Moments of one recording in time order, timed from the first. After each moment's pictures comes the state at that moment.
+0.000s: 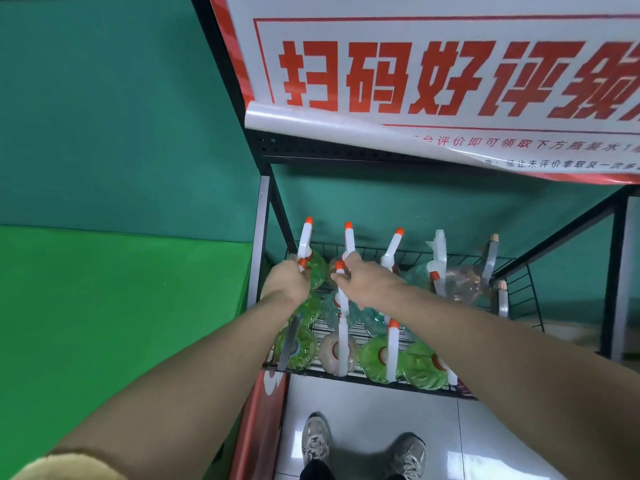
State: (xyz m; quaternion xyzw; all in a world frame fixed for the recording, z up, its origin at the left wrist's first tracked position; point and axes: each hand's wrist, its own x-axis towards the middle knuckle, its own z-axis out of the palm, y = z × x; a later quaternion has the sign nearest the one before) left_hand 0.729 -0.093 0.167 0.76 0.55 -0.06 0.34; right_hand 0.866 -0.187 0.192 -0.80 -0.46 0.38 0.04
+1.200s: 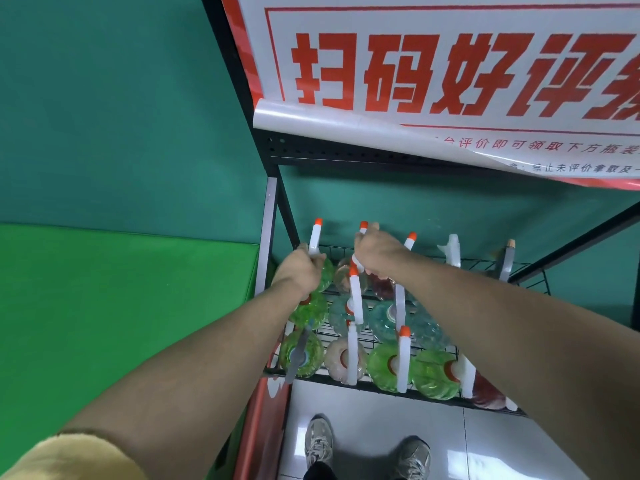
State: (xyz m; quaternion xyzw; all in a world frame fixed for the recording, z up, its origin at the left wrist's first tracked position) left_hand 0.749 -0.073 0.169 0.74 0.54 -0.05 0.39; right_hand 0.893 -0.132 0.190 -0.85 -0.31 0.40 0.12
